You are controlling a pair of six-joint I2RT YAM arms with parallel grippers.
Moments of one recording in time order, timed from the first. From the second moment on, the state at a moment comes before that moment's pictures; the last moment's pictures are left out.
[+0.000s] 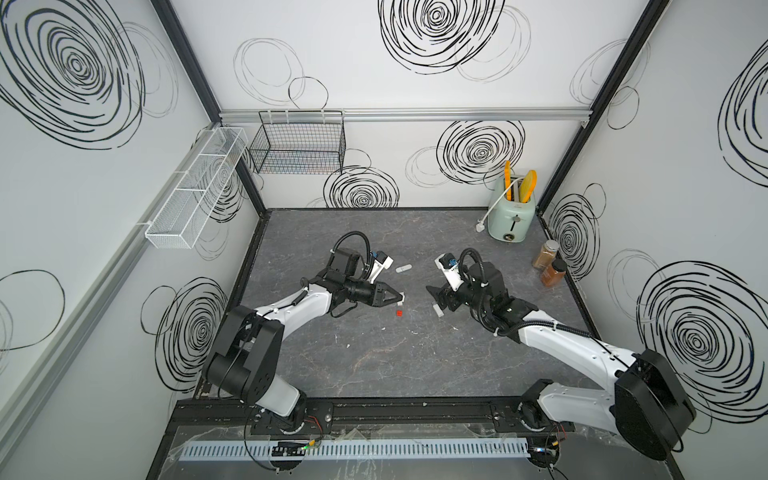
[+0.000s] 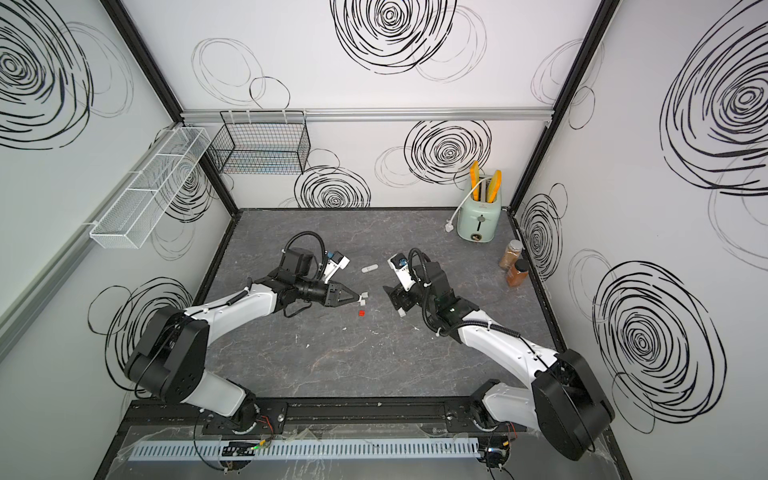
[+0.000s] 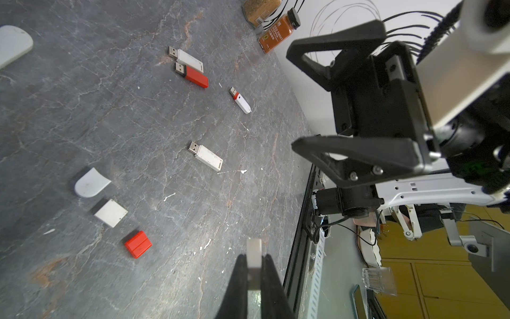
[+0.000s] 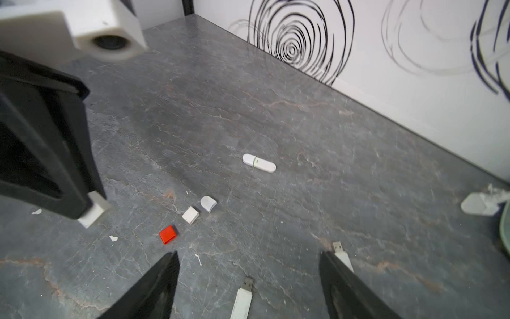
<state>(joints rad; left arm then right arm) -0.38 1.54 0.85 -0.11 0.96 -0.29 0.62 1.22 0.68 0.02 -0.05 -0.05</state>
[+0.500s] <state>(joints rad) -0.38 1.54 0.85 -0.14 0.95 -0.27 0.55 1.49 0.84 -0.24 -0.08 0.17</state>
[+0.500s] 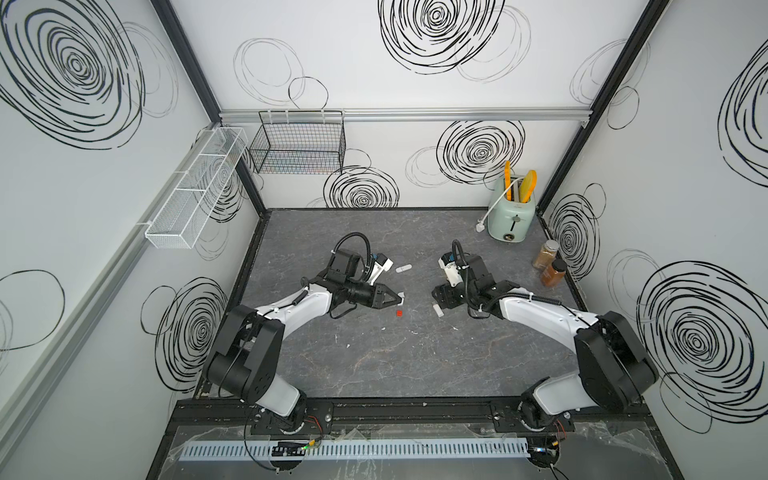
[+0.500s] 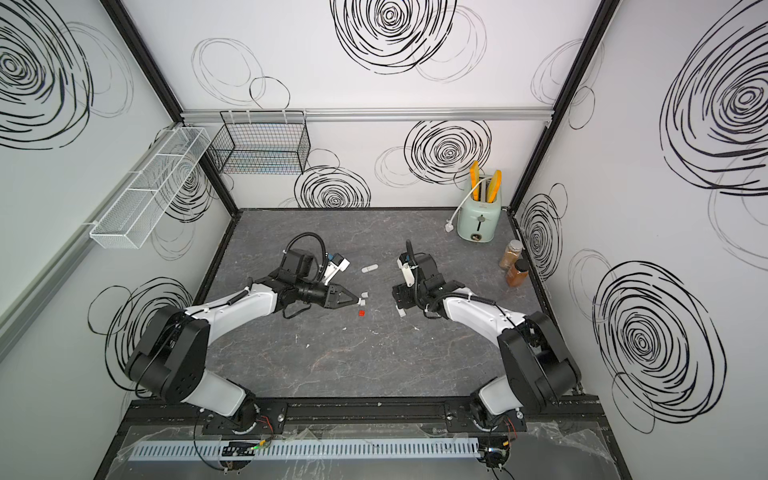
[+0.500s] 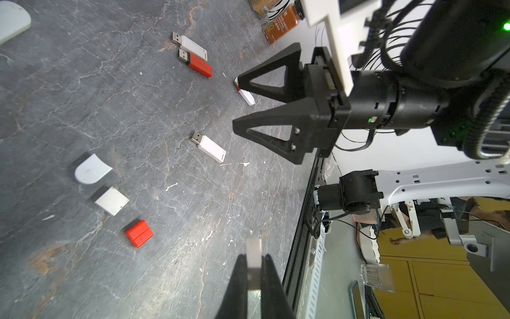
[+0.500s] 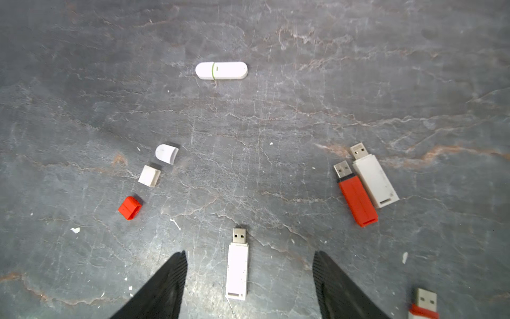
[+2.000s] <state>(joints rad) -0.38 1.54 0.85 -0.14 0.94 -0.27 0.62 1.81 1.07 -0.55 -0.03 0.19</state>
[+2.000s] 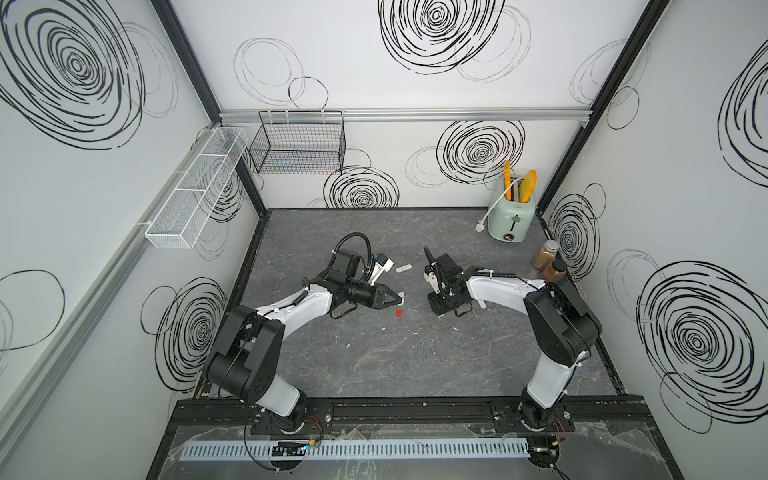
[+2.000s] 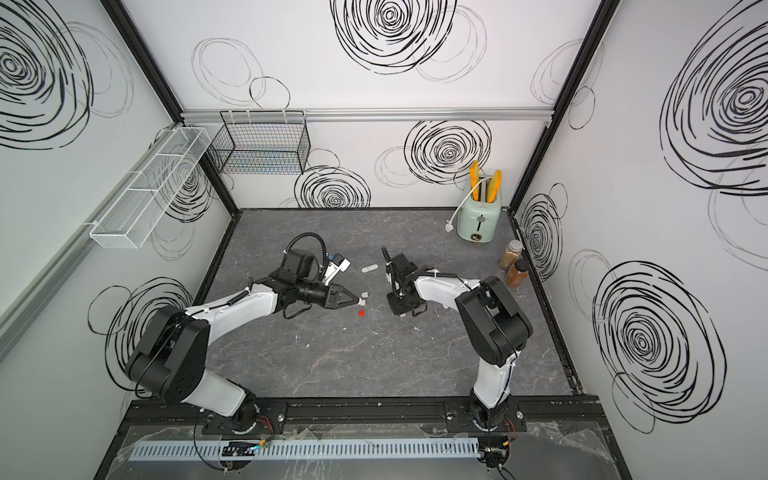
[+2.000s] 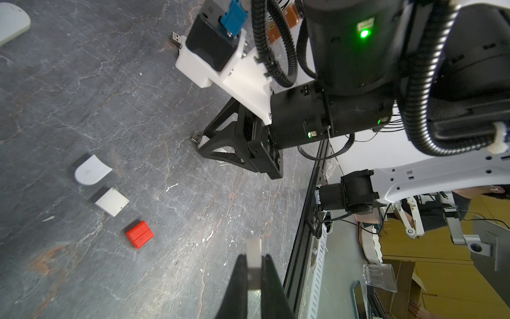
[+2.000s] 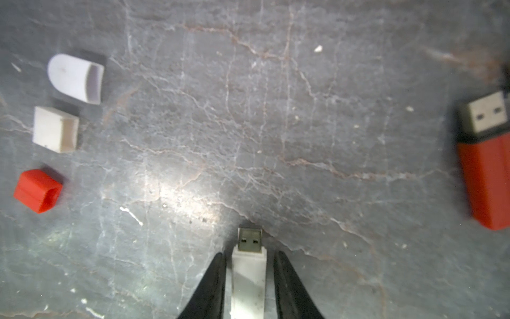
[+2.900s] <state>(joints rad) -0.38 1.54 0.85 -0.14 0.94 -0.27 0.66 1.82 1.10 -0.62 0.02 0.19</state>
